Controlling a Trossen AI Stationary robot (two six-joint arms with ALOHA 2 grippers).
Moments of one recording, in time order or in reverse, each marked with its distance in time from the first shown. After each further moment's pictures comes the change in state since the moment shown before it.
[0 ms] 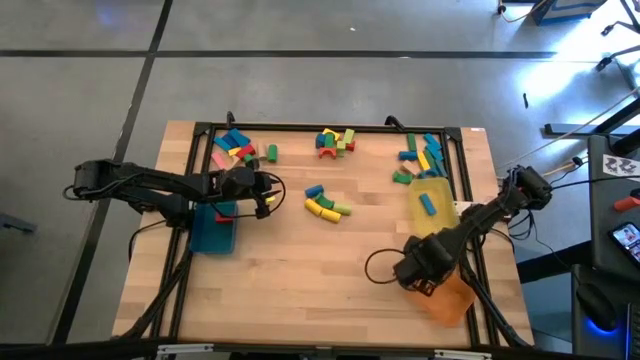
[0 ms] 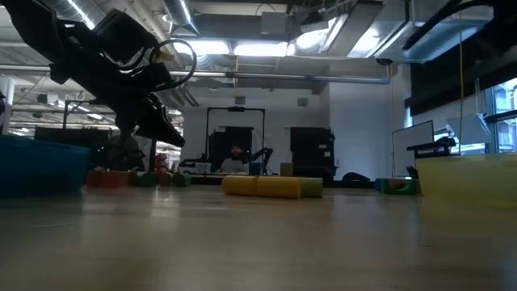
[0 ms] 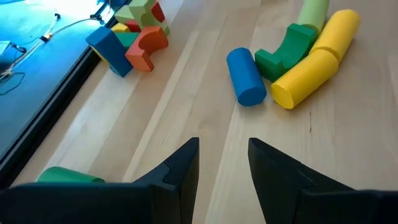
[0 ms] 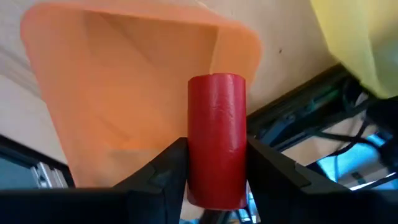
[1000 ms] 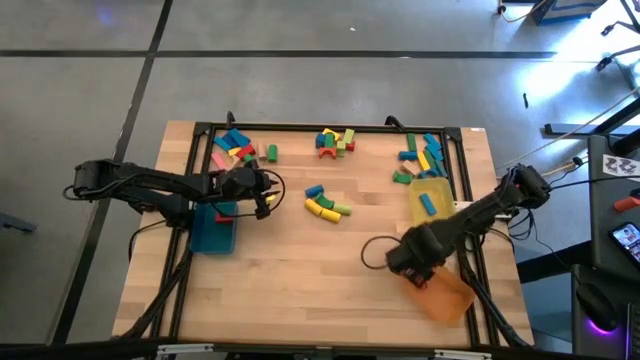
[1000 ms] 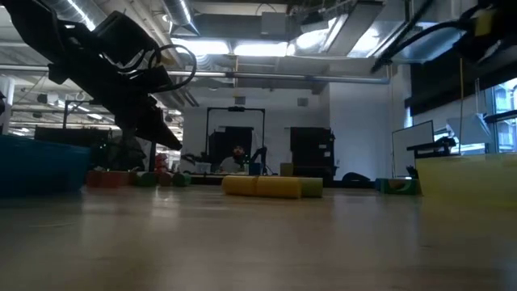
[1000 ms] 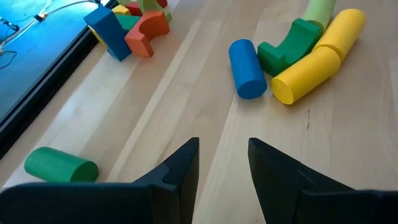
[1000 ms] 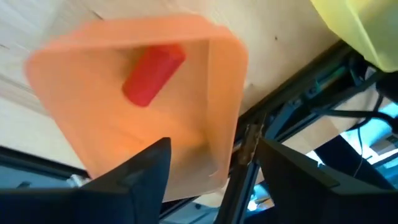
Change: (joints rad) left arm 0.000 0.000 0.000 -0.039 0.000 -0.083; right arm -0.145 0.000 0.000 -0.013 -0.067 0.012
